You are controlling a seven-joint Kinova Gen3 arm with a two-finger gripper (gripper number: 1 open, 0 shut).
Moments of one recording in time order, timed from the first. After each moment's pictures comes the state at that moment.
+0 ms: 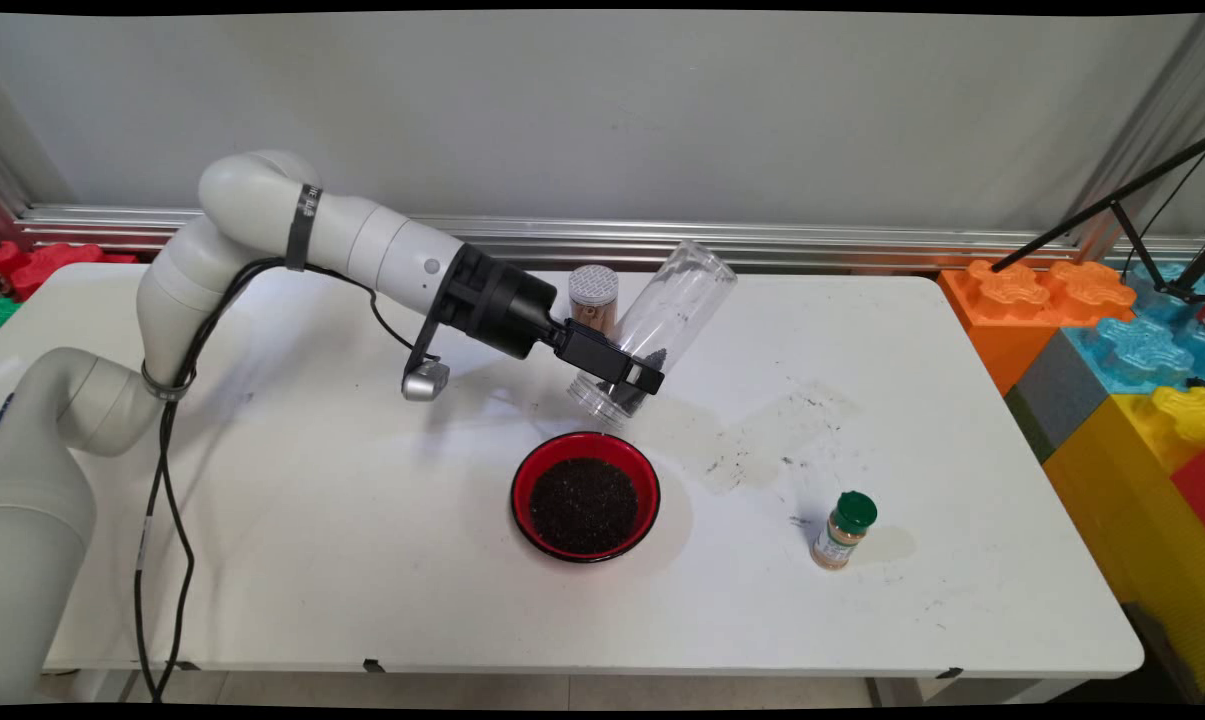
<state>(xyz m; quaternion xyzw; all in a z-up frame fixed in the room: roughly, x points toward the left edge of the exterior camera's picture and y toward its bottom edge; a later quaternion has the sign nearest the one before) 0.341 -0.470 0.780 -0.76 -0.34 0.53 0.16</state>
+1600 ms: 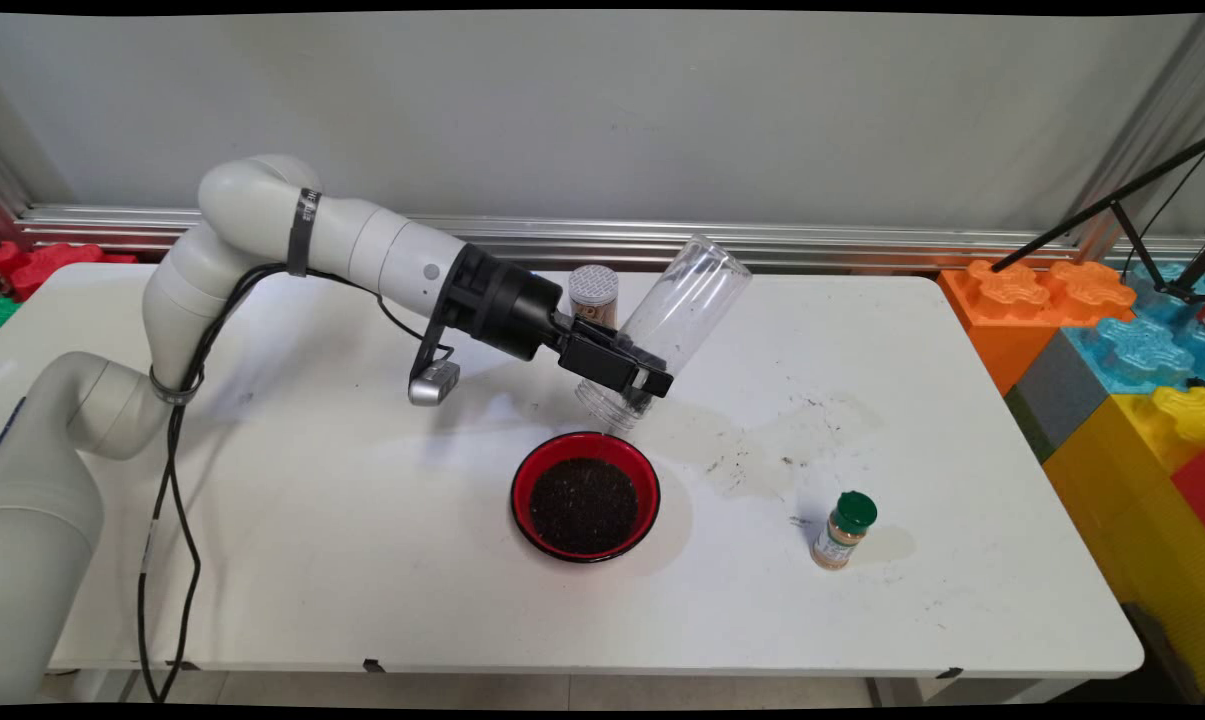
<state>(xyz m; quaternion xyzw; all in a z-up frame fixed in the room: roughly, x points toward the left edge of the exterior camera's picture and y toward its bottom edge) 0.333 -0.464 0.784 -0.77 -0.29 0.55 0.13</state>
